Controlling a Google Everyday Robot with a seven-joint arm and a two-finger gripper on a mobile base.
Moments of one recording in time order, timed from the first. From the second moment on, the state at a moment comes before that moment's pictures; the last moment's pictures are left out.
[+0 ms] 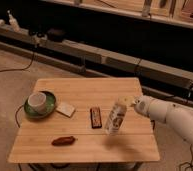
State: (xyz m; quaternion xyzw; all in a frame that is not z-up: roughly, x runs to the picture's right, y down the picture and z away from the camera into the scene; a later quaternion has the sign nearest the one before) arm 0.149 0.050 0.655 0.30 -0.15 -0.59 0.74
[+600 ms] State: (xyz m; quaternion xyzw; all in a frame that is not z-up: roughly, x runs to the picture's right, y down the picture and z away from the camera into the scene) arm 0.138 0.072 0.652 0.30 -0.11 -0.64 0.70
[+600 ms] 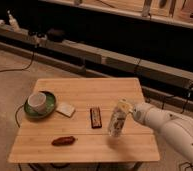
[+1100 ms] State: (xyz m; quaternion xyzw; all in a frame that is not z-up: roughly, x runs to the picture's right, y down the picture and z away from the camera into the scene) arm 0.153 0.085 0.664 0.28 -0.09 -0.66 0.70
